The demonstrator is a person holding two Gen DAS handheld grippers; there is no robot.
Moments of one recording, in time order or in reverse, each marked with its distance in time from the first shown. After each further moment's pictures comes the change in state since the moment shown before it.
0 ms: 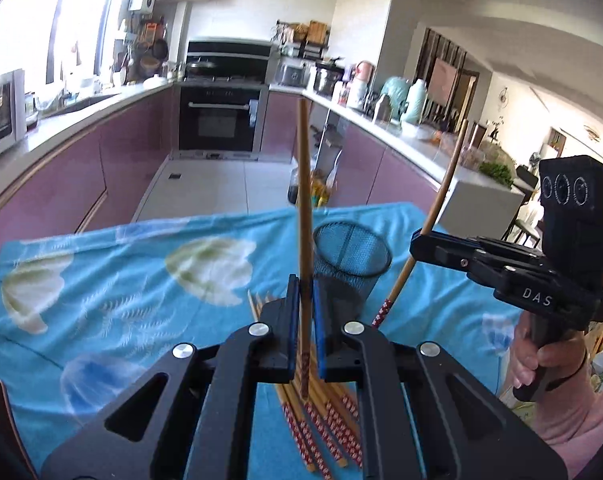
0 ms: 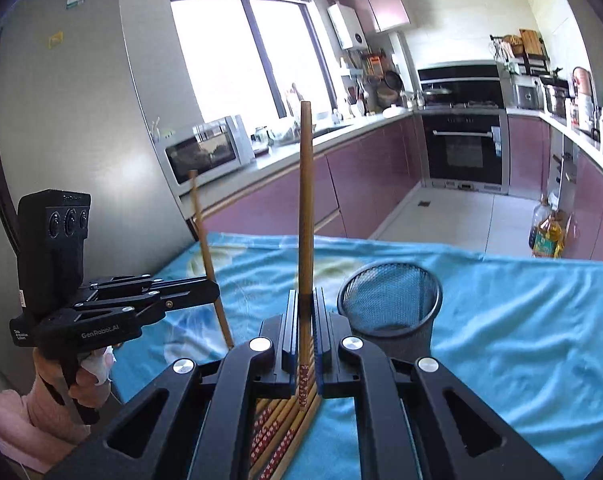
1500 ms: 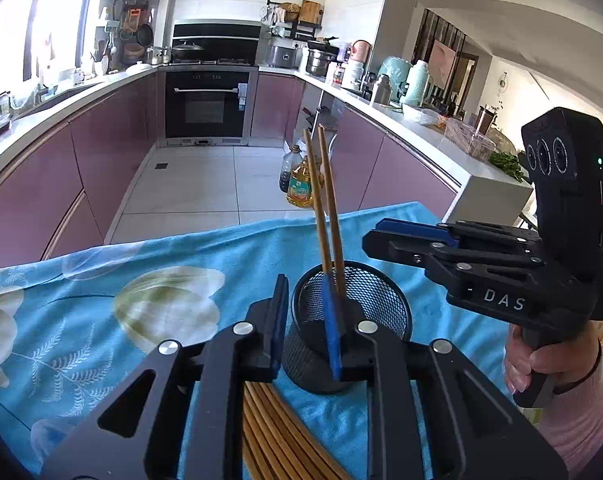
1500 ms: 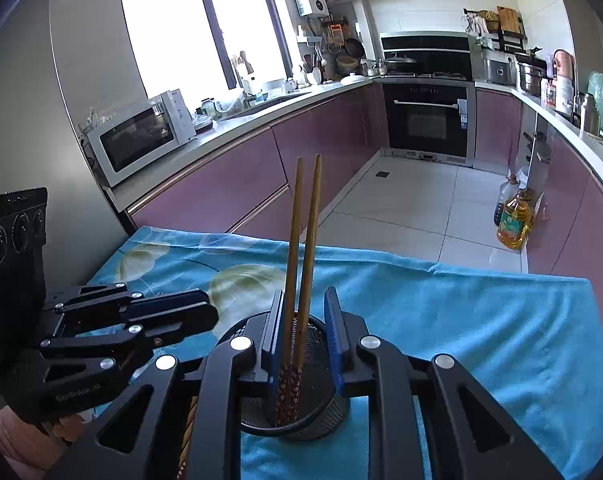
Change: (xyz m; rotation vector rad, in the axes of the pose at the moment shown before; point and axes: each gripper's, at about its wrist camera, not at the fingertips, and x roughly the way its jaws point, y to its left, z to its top) left arm 0.109 -0.015 0.040 0.018 0.088 -0.006; right arm 0.059 -0.059 0.031 0.026 0.141 -0.151
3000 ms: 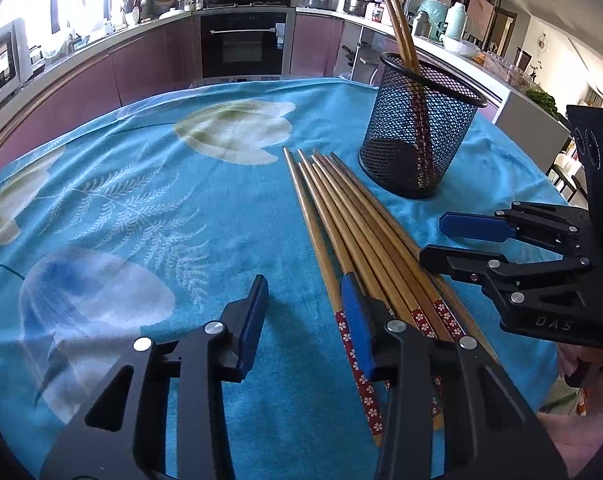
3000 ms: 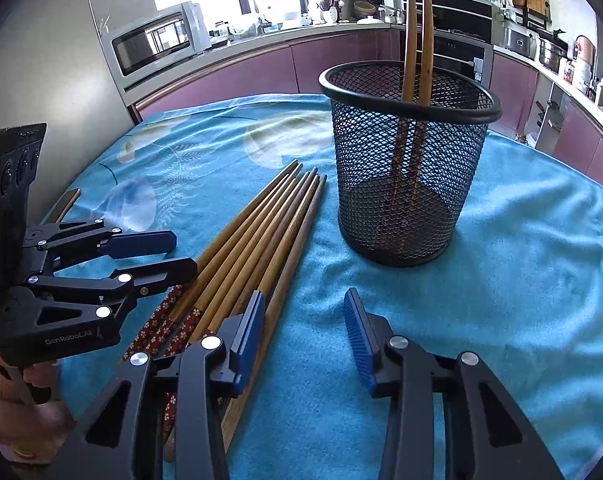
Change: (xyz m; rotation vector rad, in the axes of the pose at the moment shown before) left arm -0.001 0.045 -0.155 -0.026 0.217 0.136; right arm 0.037 0.069 -0.126 -0.067 0.241 -0.051
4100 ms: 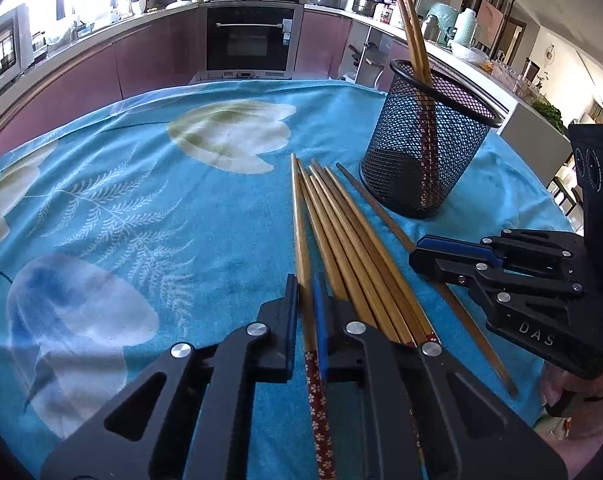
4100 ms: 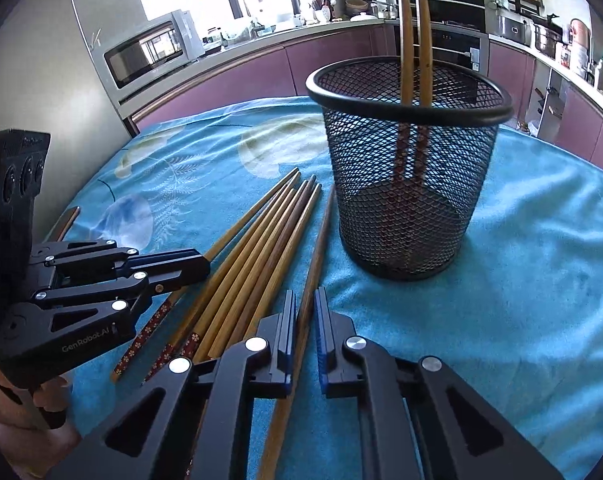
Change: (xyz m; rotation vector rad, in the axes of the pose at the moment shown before) left arm 0.015 -0.001 0.014 -0.053 0.007 -0.010; right arm 0.007 -0.009 0.007 0.070 -0.013 0.048
